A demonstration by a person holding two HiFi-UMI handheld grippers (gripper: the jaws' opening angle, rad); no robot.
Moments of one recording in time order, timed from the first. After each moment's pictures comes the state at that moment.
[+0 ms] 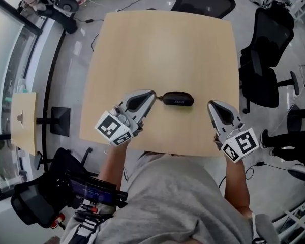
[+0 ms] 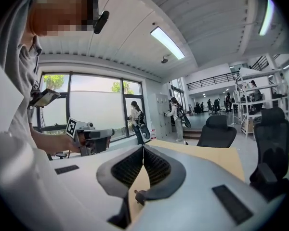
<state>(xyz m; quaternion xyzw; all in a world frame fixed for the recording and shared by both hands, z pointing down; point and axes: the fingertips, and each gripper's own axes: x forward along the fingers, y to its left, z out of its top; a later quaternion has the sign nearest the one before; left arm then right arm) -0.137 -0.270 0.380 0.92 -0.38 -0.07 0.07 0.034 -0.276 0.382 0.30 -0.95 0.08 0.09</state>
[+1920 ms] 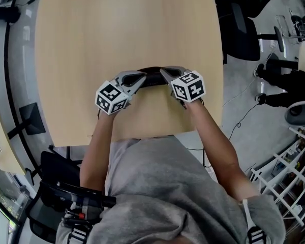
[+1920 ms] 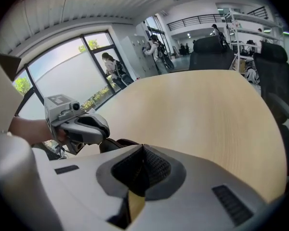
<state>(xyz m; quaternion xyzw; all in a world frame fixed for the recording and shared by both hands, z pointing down) -0.073 -0.344 0.663 0.93 -0.20 0.10 0.27 -0.014 -0.371 0.691 0.30 -0.83 0.32 0.34</state>
